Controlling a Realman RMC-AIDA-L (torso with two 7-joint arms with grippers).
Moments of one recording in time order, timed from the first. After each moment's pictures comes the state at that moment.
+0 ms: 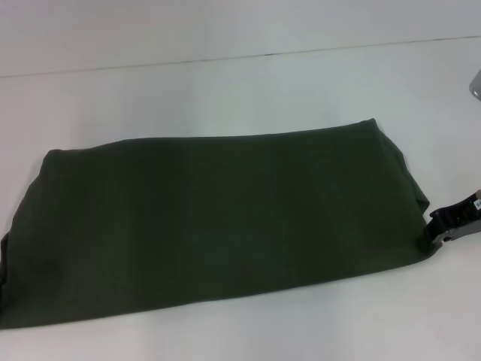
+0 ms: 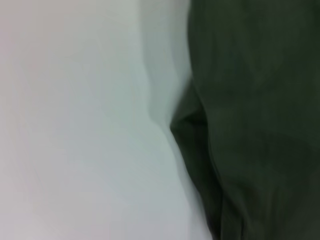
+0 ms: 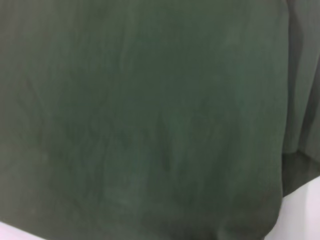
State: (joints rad) left arm -0.85 -2.01 -2.19 -0.75 -0.04 1.70 -2.70; right arm 0.62 2.03 -0.75 -0.97 -2.78 -1.68 2.55
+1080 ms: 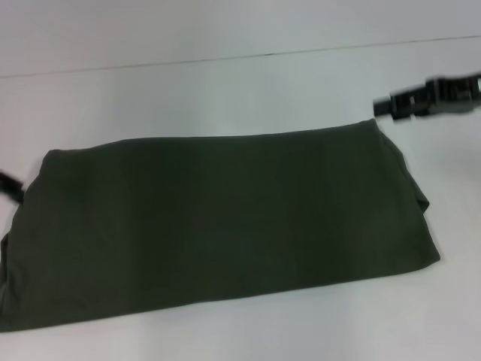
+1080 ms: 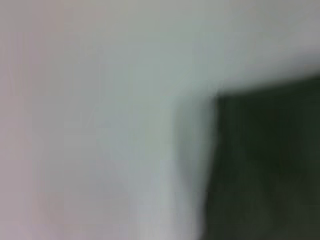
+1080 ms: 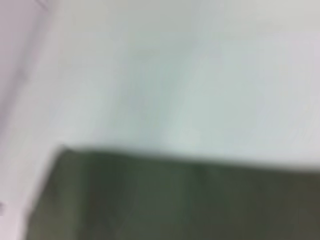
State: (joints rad) left arm -0.82 -2.02 -2.34 -1.13 -0.14 1.71 -2.68; right arm 0.62 1.95 -0.61 -1.06 -2.32 -1.69 2.49
